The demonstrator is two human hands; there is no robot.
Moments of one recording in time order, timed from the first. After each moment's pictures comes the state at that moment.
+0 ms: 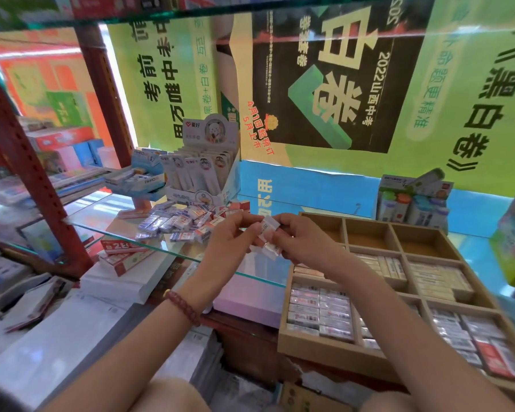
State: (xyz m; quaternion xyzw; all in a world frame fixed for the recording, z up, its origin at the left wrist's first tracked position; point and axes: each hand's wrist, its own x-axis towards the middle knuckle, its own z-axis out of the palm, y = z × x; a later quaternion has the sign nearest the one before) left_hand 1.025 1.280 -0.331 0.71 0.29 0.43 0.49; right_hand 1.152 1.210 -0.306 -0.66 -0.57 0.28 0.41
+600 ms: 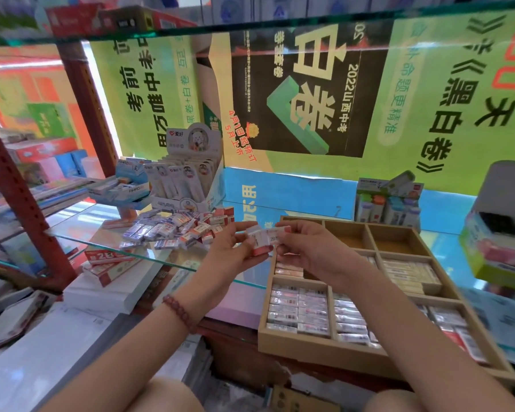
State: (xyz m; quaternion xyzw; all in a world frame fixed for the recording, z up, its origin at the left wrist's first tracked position) left_hand 1.043 1.255 -0.331 0.58 0.28 0.37 0.67; right_hand 1.178 1.176 -0.306 -0.51 -0.37 0.50 0.59
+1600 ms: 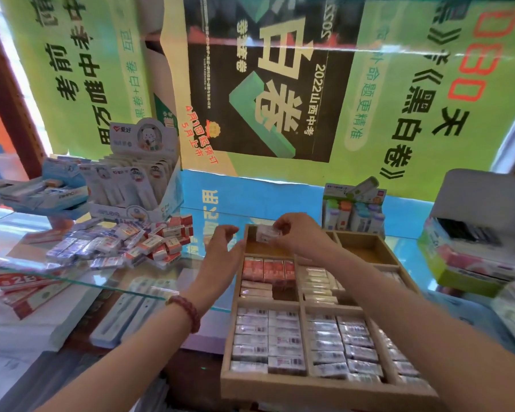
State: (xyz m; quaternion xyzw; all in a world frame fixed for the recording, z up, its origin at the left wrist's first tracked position) left_hand 1.119 1.301 -0.371 0.74 0.32 0.35 0.47; right_hand 1.263 1.228 -0.324 -0.82 -0.48 0.09 0.29
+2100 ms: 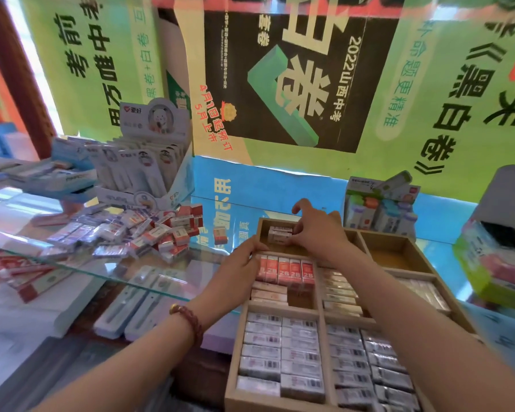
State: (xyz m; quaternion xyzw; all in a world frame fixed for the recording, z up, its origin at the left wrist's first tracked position) left_hand 1.120 1.304 -0.396 0.78 0.29 0.27 0.49; right_hand 1.293 1.262 -0.353 -0.85 -0.50 -0.01 0.15
